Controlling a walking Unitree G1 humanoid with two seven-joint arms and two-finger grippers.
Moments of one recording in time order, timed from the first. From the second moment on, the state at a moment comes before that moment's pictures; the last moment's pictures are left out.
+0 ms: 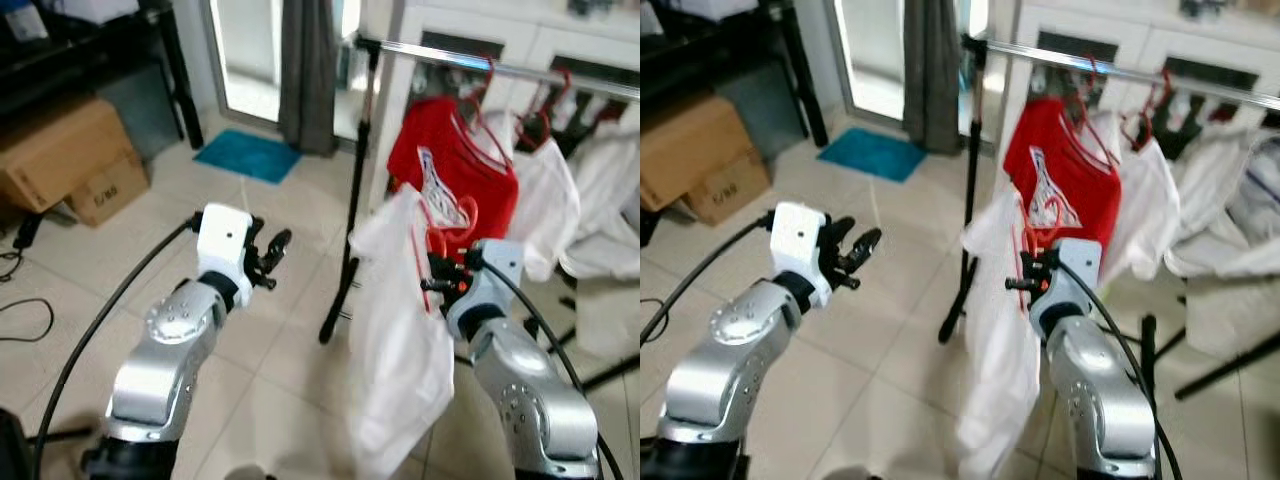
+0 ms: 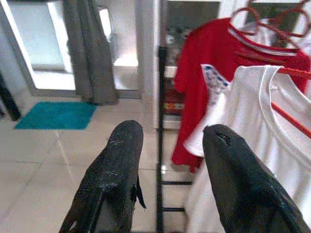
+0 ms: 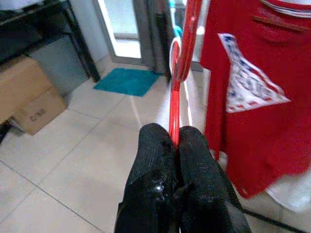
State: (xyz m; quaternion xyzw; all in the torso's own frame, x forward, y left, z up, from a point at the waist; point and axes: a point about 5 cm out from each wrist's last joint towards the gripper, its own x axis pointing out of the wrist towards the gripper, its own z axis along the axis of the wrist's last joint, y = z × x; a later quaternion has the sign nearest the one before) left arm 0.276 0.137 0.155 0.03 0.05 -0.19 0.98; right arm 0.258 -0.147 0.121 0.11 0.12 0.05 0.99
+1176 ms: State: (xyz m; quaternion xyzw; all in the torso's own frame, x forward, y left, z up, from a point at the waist) left arm 0.273 0.138 0.151 0.05 0.06 -0.20 0.98; right arm 0.256 -0.142 0.117 0.10 0.14 0.07 0.98
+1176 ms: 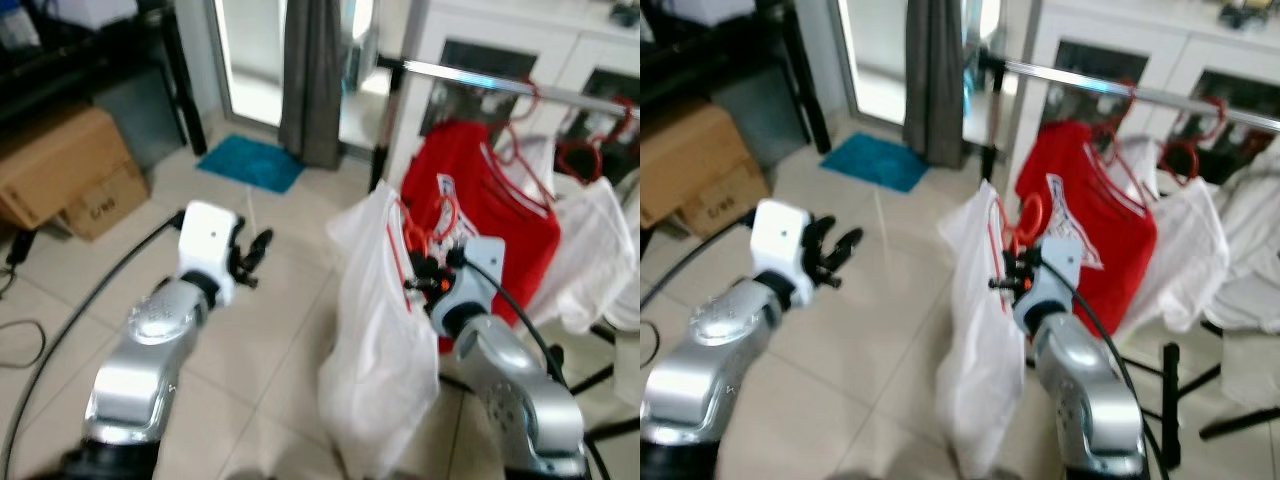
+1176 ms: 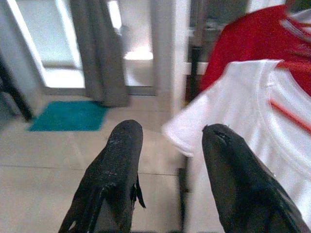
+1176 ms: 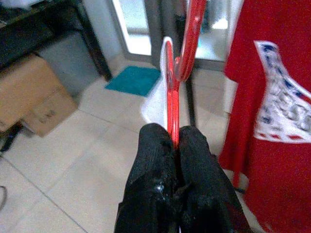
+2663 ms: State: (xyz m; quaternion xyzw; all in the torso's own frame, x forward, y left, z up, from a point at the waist) left arm 0.273 0.134 0.151 0.06 0.06 -0.22 0.97; right arm 0.266 -0.139 0.126 0.09 0.10 0.09 0.99
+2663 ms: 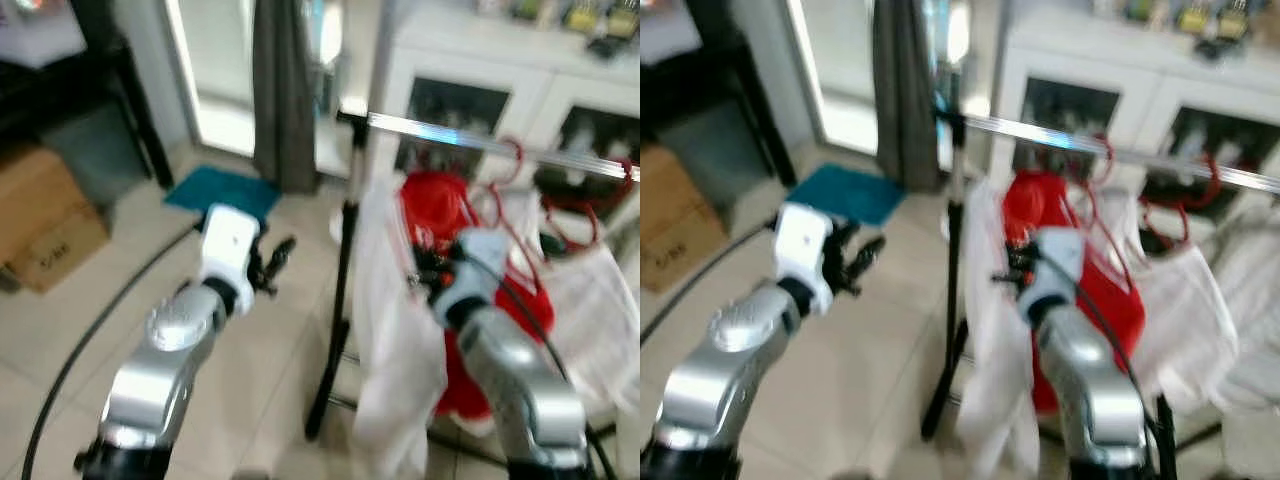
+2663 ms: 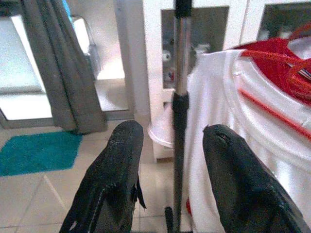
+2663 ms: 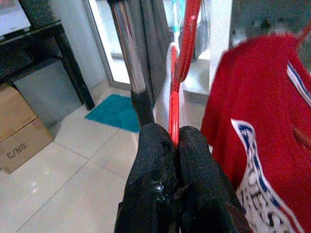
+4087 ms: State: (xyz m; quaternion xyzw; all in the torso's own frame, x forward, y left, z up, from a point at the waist) left arm 0.253 0.119 0.167 0.07 0.07 -0.47 0.87; right arm 0.363 -0.163 0.168 0.04 0.10 0.02 0.99
